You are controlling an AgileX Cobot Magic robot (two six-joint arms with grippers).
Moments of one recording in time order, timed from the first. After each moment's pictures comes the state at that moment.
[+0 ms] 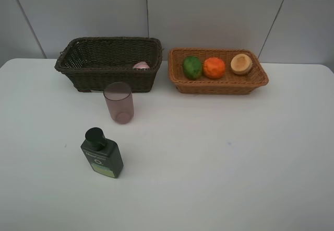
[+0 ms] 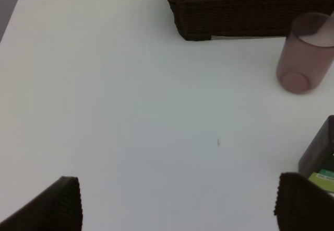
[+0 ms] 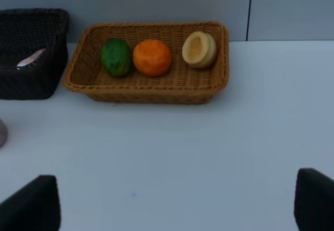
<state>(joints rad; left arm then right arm) -0.09 -0.01 -0.51 0.10 1.07 -0.09 0.20 0.22 -0.75 -0.07 1.08 0.14</state>
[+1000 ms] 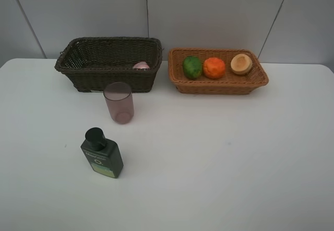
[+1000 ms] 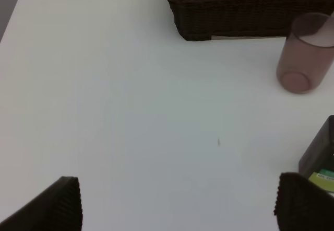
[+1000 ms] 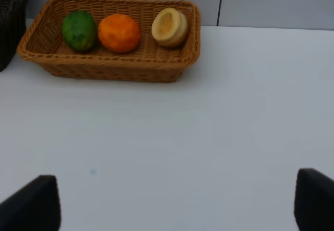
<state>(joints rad) -0.09 -0.01 -0.51 0.10 1.07 -0.09 0.00 0.00 -0.52 0.01 1.06 -0.04</state>
